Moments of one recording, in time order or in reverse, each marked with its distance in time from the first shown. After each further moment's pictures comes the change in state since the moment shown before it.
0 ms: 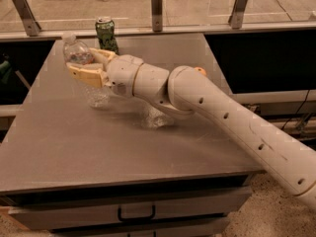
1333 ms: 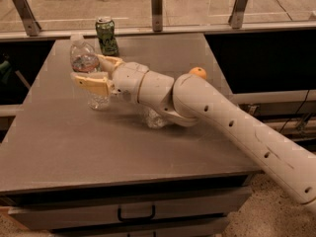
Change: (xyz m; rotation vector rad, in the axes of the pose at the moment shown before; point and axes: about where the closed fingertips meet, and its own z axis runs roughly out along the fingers) arm 0.012 -0.001 -0.015 0.029 0.010 0.004
